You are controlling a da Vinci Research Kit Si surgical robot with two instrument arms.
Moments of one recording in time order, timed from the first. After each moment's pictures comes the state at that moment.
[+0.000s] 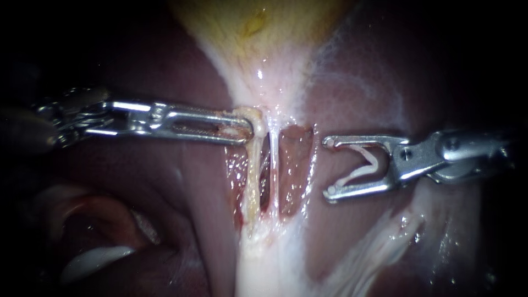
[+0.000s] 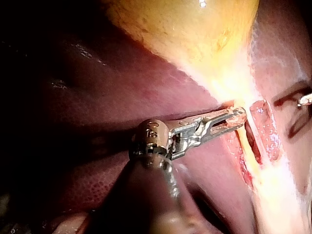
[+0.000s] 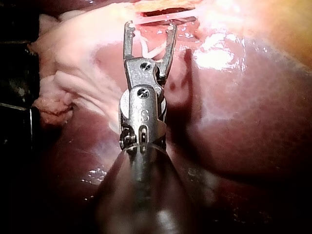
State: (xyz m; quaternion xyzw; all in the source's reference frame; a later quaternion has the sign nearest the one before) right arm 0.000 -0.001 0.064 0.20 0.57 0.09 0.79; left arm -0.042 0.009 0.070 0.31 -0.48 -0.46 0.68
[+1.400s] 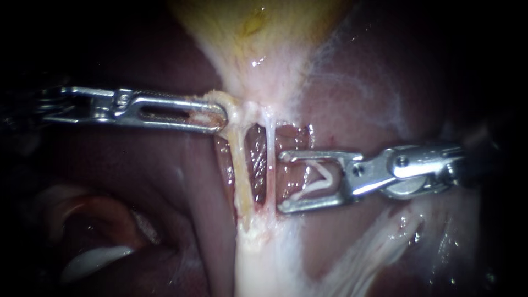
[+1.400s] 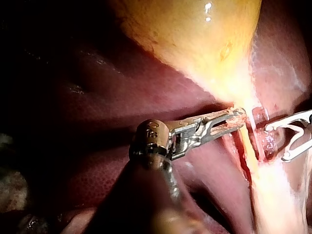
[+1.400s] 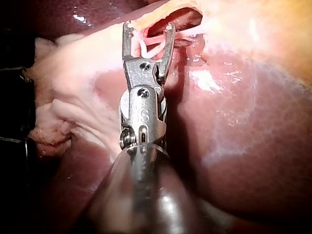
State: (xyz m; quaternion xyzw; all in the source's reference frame) right arm 0.008 -0.004 0.069 0.22 0.57 0.09 0.79; left arm -0.039 0.011 0.063 0.32 -0.48 -0.46 0.67
